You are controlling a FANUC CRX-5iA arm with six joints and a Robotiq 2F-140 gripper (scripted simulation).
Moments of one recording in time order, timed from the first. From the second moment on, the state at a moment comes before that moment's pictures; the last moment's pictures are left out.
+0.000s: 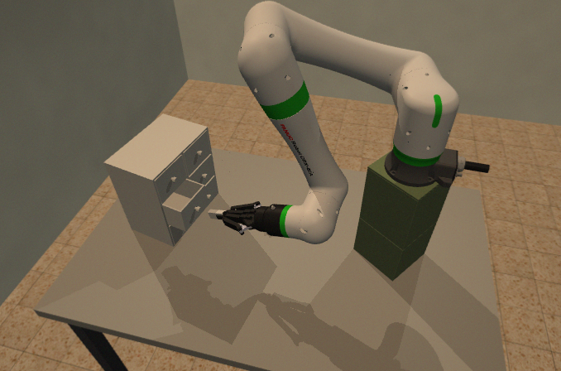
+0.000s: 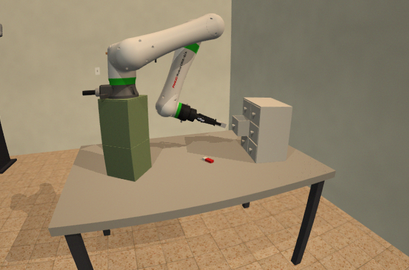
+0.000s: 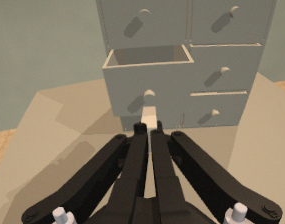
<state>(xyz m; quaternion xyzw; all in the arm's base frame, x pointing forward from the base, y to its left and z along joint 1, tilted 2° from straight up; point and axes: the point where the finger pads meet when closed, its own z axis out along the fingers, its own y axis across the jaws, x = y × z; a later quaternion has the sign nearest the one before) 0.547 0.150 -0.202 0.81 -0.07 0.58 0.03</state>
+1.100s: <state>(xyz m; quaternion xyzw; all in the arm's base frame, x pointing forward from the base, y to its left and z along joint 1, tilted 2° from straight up) 0.553 0.149 -0.202 0.81 -0.07 0.58 0.03</state>
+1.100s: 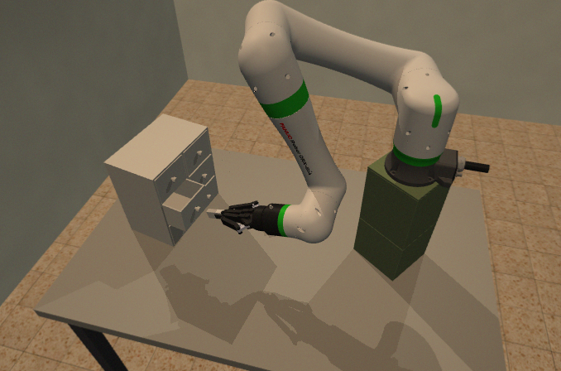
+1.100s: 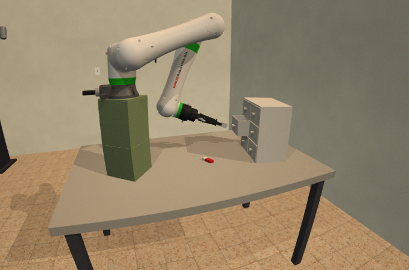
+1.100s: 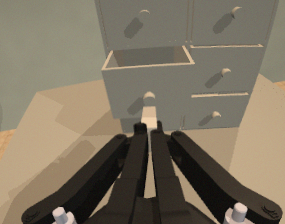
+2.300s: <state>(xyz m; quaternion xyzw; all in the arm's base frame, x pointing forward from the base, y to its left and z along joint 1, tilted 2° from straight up) 0.600 0.142 -0.202 0.81 -0.07 0.58 0.03</state>
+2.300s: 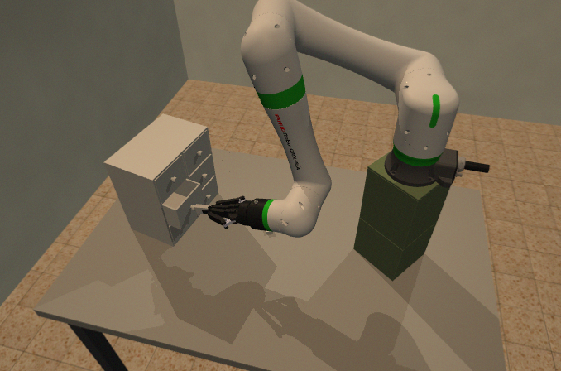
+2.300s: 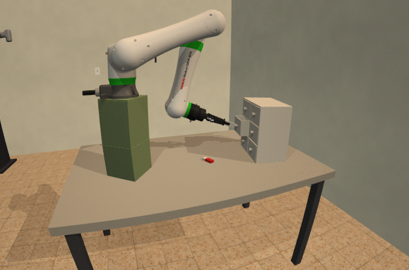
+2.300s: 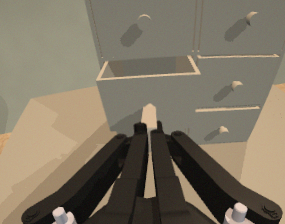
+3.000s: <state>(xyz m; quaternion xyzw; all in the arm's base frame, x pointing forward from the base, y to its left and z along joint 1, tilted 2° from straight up) 0.630 0.138 -0.201 0.81 -0.07 0.58 0.03</state>
